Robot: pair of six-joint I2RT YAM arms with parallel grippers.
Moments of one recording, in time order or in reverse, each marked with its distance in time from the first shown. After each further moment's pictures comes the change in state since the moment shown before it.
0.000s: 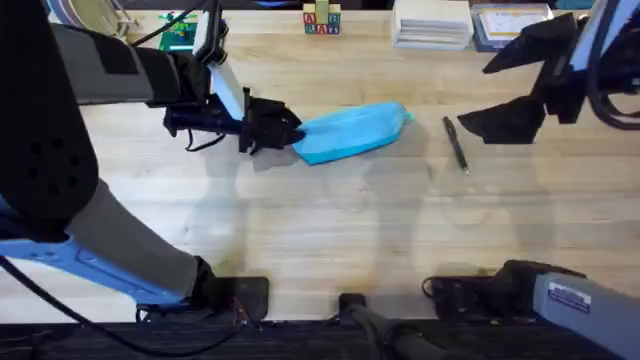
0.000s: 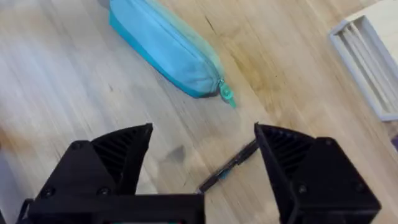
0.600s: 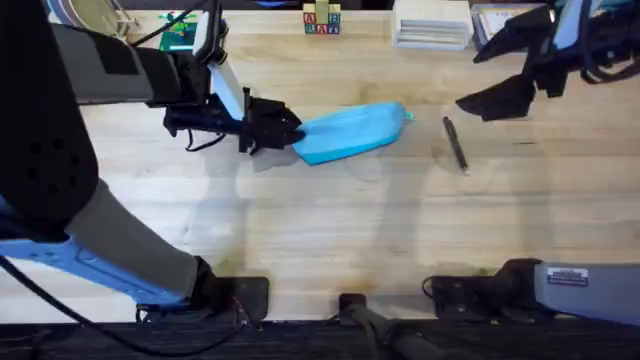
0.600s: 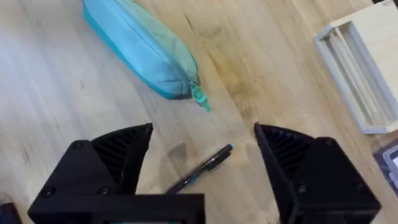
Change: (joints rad) left arm 0.000 0.000 0.000 0.000 0.000 0.000; right arm -0.045 0.267 0.136 0.000 -0.048 -0.134
